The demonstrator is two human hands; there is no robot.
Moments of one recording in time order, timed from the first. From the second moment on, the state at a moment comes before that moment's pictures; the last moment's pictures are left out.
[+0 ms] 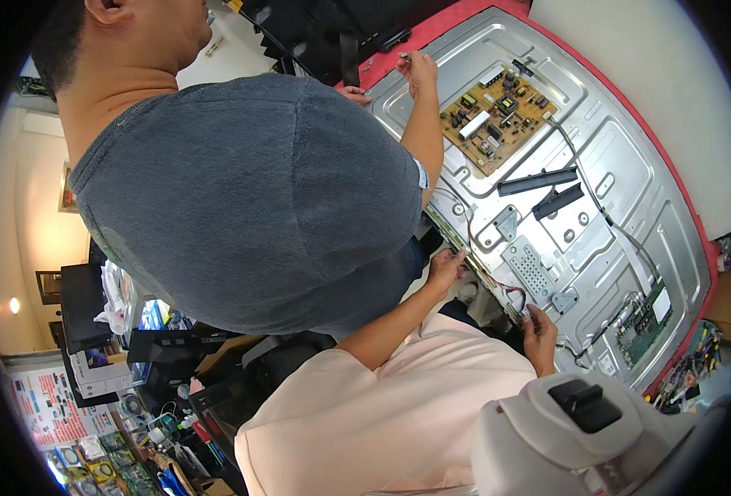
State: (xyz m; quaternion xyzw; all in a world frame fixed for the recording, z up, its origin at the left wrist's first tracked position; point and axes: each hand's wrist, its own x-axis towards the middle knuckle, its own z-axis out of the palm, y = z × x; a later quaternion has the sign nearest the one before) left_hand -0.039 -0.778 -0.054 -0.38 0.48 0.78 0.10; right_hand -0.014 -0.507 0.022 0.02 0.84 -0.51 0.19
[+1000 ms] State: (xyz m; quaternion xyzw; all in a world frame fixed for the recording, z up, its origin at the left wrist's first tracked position) left_hand -0.045 -0.575 0.073 0.01 0.51 0.68 0.52; right_hand 0.040 -0.402 0.093 0.14 0.61 -0.77 0.07
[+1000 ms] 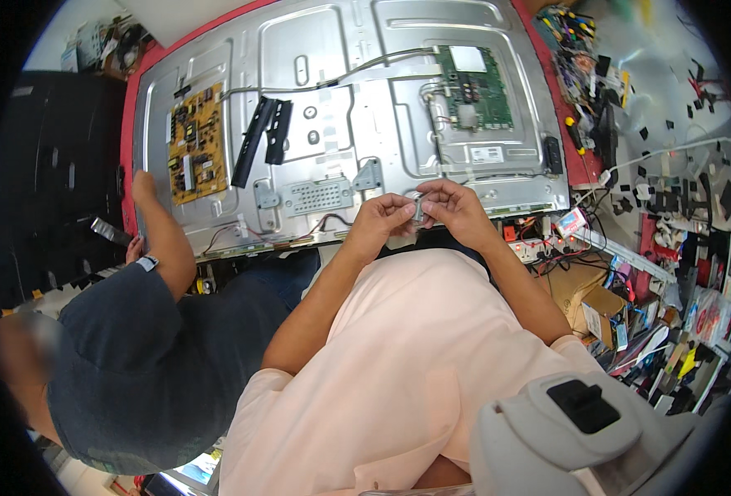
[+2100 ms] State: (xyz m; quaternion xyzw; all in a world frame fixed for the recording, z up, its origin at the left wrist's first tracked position) left_hand -0.027 -0.409 0.052 0.19 0.59 0.55 0.55; right_hand 0.103 -0.307 0.091 0.31 0.82 -0.48 -0.11
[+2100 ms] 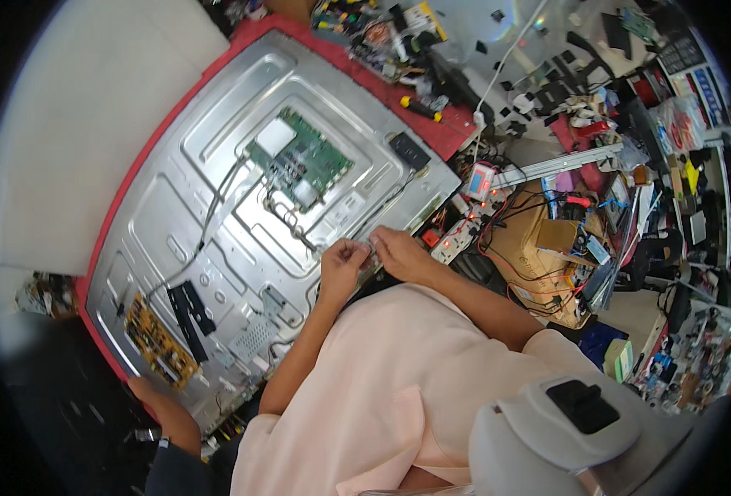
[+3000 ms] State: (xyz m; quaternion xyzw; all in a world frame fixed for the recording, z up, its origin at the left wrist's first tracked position) left_hand 0.085 -0.321 0.064 0.22 0.57 0.52 0.59; right_hand 0.244 -0.220 0.053 0.31 0.56 -0.76 -0.12
